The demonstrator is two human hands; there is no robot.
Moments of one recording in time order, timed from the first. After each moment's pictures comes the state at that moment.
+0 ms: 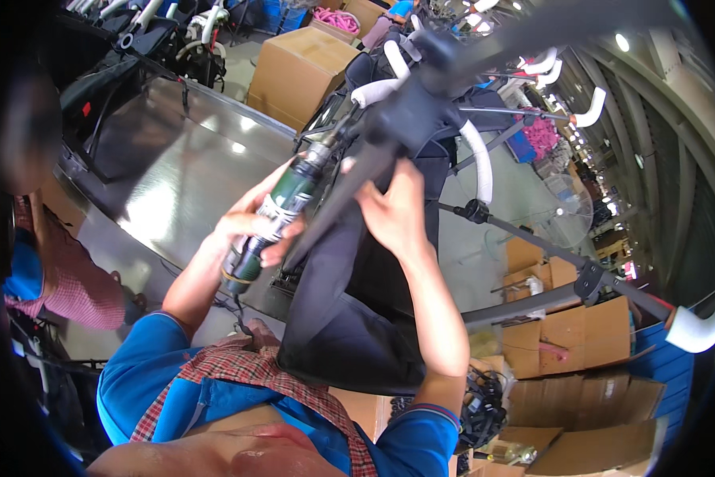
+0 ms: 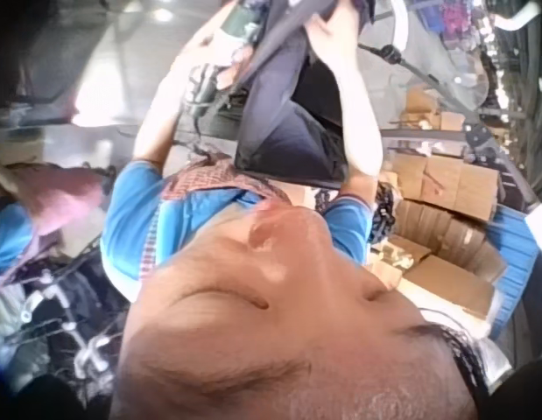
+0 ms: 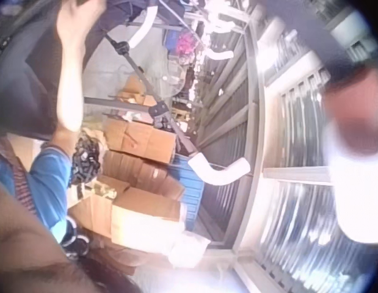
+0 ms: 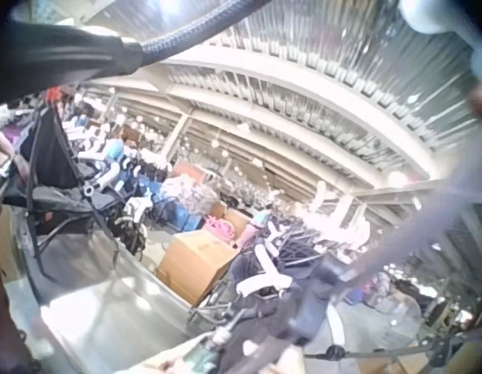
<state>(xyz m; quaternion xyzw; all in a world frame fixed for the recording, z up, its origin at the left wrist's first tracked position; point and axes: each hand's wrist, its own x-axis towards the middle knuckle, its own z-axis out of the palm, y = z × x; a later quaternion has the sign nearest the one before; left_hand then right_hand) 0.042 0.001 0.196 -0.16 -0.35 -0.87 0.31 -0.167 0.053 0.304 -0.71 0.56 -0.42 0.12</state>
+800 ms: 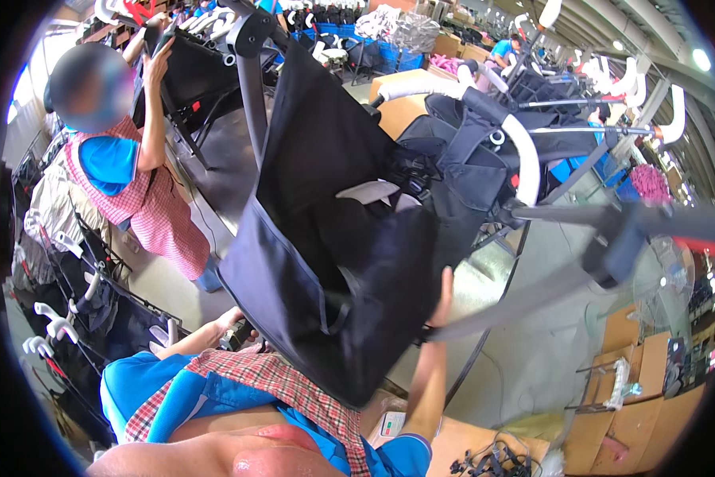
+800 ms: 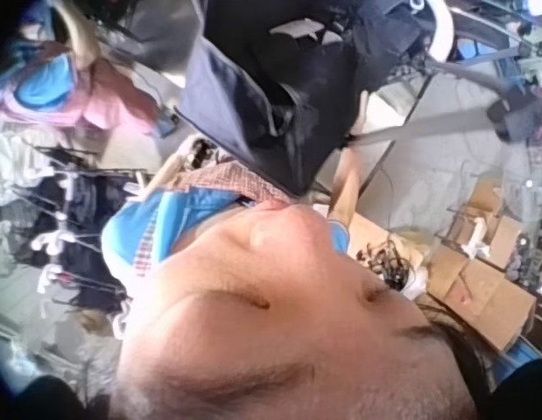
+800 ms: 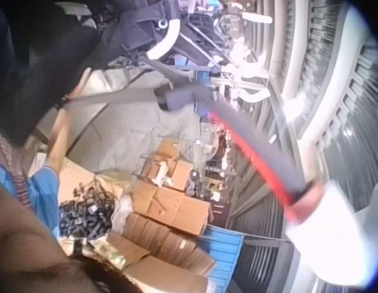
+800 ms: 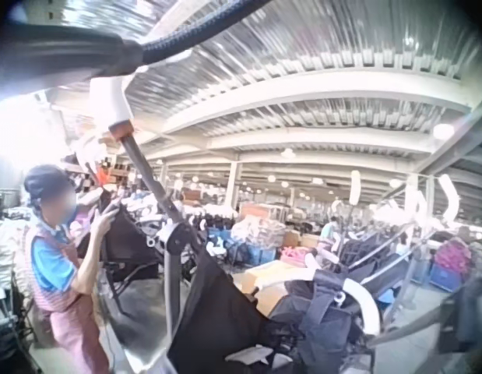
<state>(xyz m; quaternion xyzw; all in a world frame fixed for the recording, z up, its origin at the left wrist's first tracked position) 0.091 0.227 -0.076 0.53 -0.27 -0.76 0.26 -0.385 0.133 0.020 -0.25 0.26 -0.61 0.71</state>
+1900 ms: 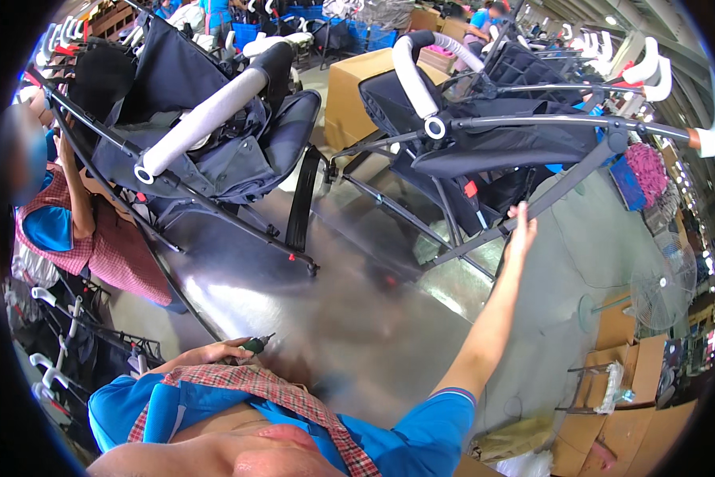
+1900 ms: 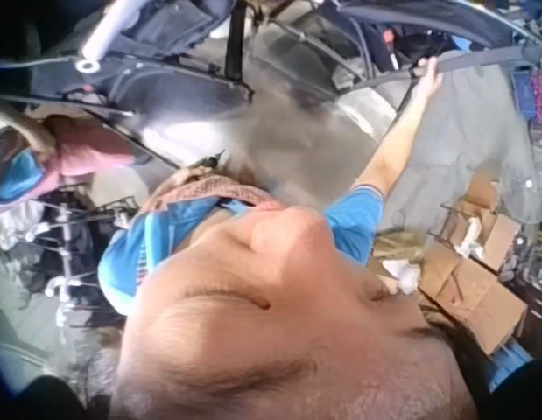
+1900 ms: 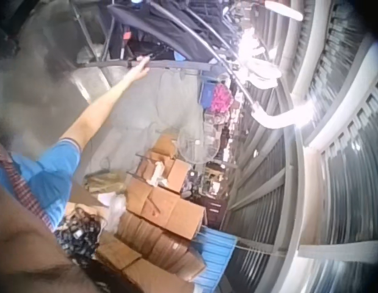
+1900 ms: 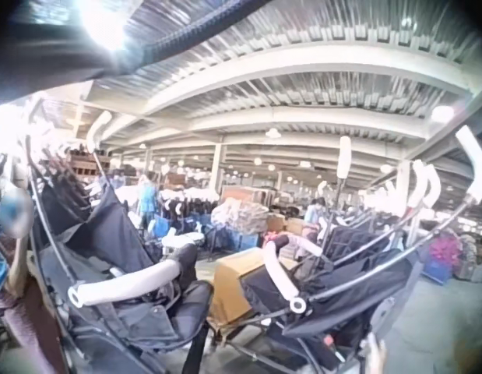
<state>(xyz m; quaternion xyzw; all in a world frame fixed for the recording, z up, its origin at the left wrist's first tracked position) -0.042 0.077 -0.007 0.55 -0.35 -0.76 0.03 -0.698 -0.173 0.083 -0.37 0.53 -0.74 0.20</state>
